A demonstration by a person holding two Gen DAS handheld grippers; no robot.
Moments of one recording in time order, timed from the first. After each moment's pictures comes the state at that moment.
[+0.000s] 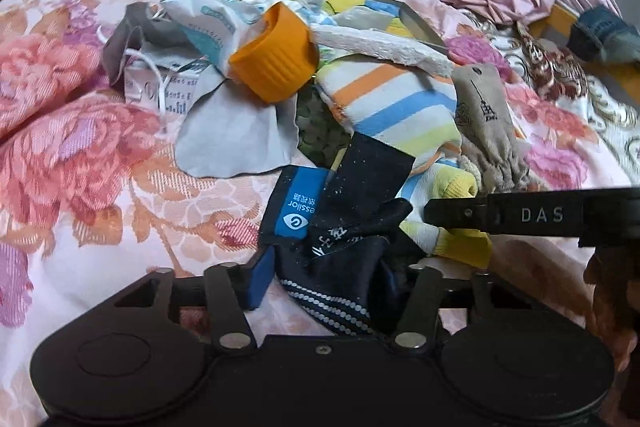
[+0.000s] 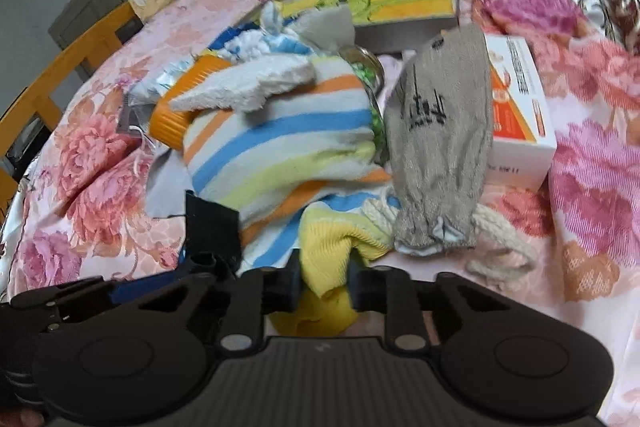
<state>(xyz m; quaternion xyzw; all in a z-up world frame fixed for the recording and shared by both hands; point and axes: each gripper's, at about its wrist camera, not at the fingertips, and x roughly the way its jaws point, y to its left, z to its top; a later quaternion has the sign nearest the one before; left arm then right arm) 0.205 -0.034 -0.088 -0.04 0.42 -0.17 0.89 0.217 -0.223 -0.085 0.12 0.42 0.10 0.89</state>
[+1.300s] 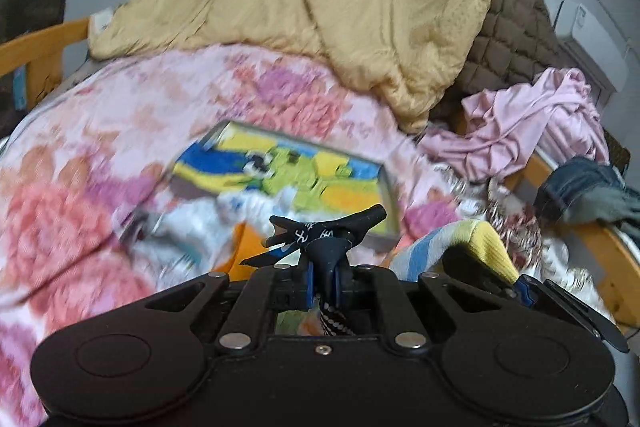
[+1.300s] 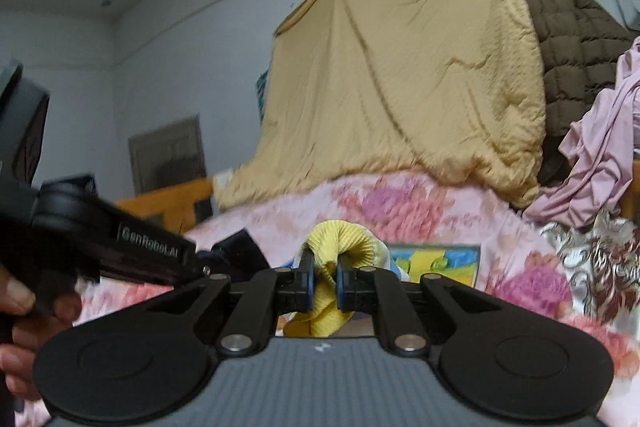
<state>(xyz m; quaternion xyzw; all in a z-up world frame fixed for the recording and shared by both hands) 0.213 -0.057 0.066 -0.11 0.29 -0.14 0.94 0.159 -0.243 0.033 0.06 0.06 0.14 0.99</state>
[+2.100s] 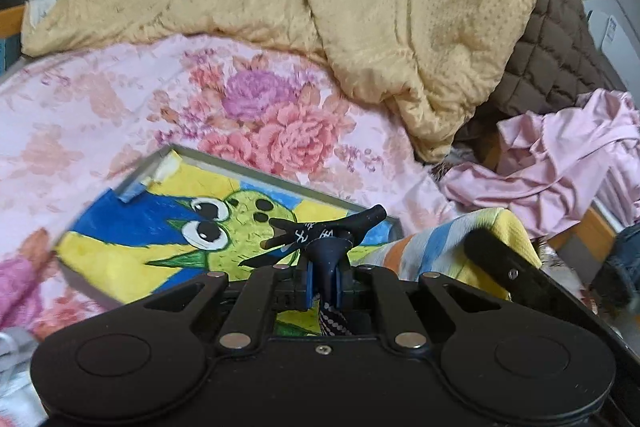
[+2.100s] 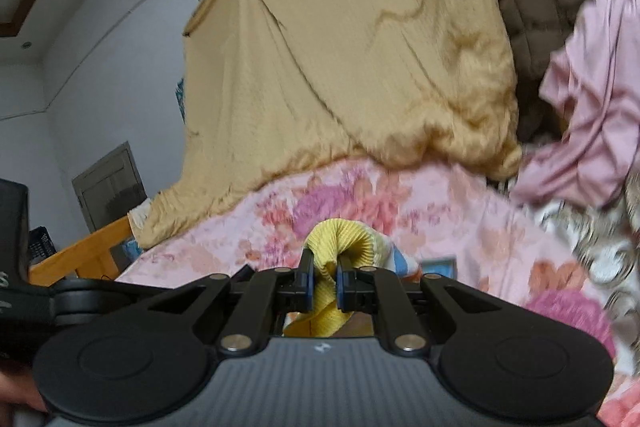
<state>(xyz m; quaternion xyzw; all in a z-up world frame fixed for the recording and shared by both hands) 0.438 -0.127 0.018 -0.13 0.29 -0.14 0.94 0.373 -0.314 0.009 0.16 0.11 0.10 0.98</state>
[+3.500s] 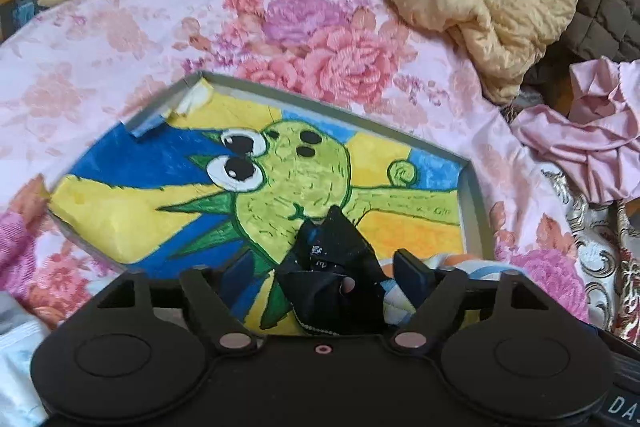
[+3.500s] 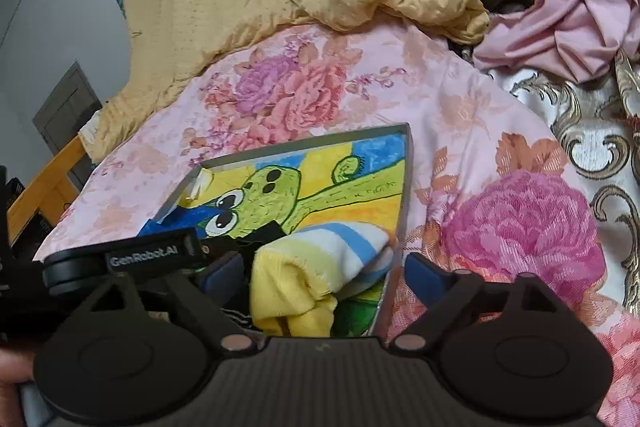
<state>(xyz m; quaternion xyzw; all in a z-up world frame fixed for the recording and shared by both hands) 0.472 -0.142 -0.030 -0.10 0.37 -0.07 0.92 0.410 -0.340 -0.025 0.16 0.31 0.08 0.93</state>
